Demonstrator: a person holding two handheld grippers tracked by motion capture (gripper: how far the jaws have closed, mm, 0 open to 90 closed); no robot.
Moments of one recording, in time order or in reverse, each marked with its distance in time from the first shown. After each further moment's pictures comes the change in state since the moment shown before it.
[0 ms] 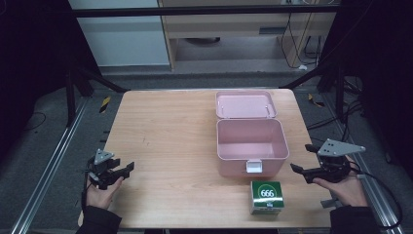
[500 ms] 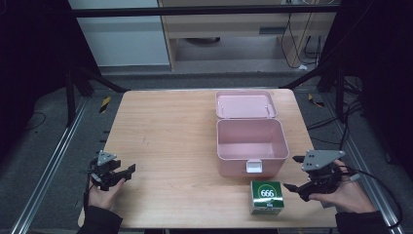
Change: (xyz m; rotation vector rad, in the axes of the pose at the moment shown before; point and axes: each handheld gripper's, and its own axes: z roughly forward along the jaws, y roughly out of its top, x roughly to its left) left arm -0.003 -0.004 0.005 0.021 0.006 0.009; right arm 0.045 0.029 -0.003 0.195 0.152 -0.238
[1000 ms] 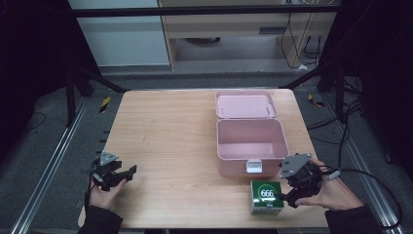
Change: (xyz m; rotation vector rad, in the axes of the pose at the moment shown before) left arm -0.002 -0.001 0.003 0.017 0.003 0.024; right arm 0.017 0.024 0.030 0.177 0.086 -0.127
